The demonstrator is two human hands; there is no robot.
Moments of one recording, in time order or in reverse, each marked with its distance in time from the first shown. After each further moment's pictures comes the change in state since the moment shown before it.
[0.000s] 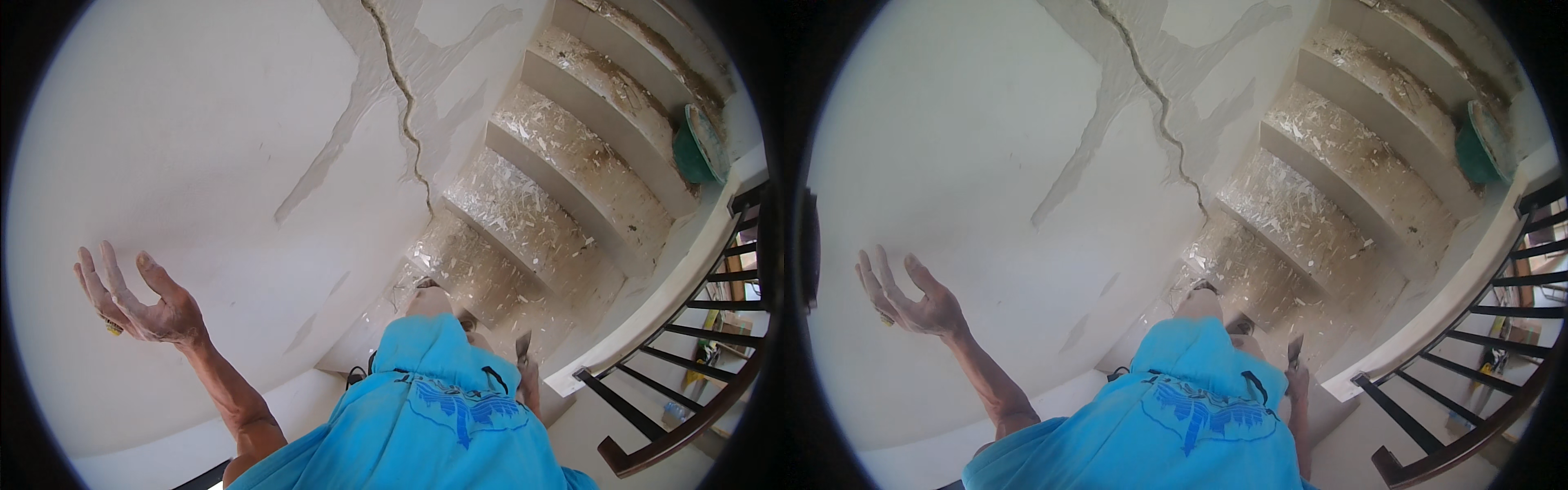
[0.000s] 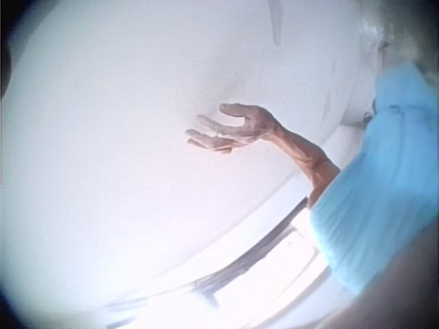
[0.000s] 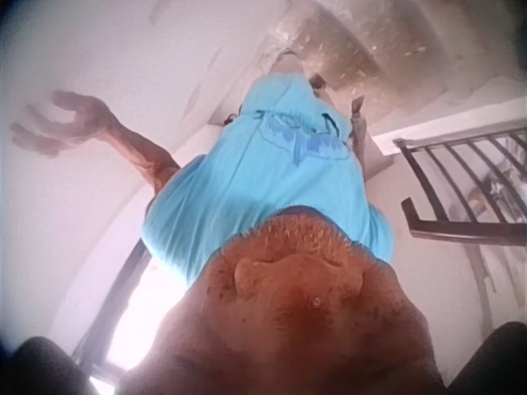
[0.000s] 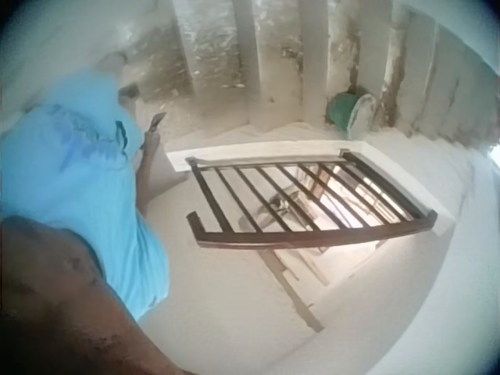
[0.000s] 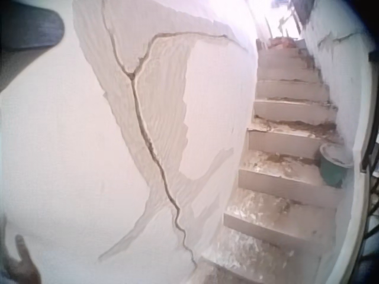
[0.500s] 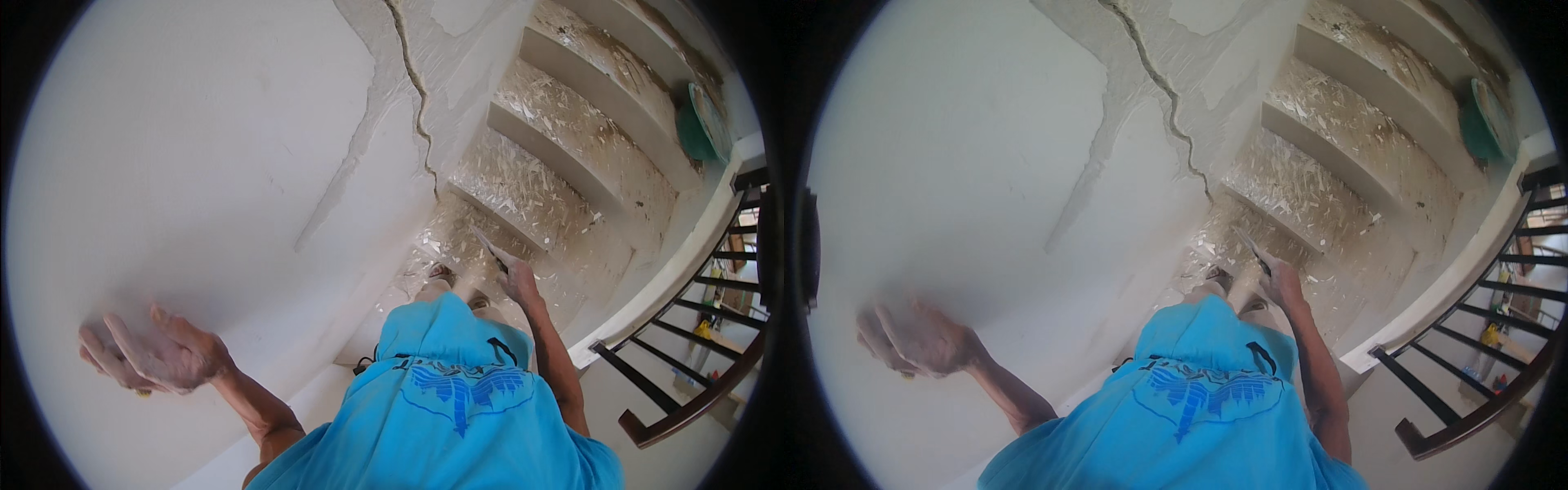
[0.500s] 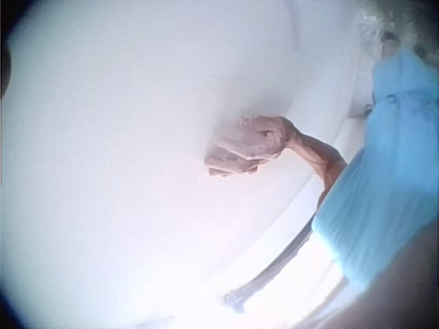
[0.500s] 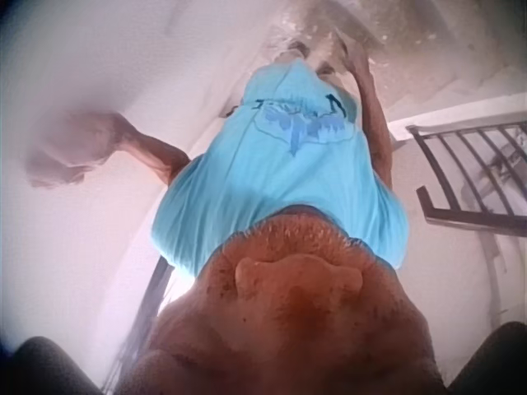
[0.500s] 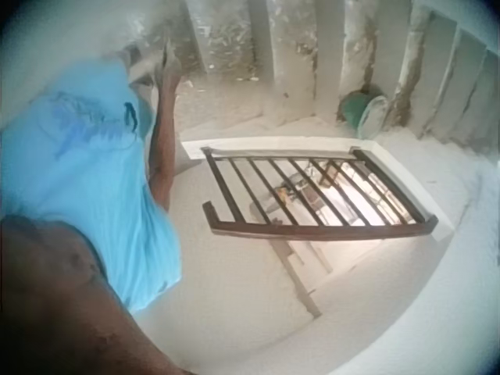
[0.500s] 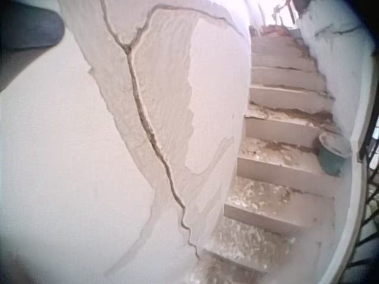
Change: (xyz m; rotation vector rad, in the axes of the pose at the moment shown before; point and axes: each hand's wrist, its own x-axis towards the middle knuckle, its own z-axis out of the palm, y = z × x) left_hand -0.002 -0.019 0.046 -0.032 0.015 0.154; right_hand 0.105 -0.323 0.012 -0.315 -0.142 -0.402
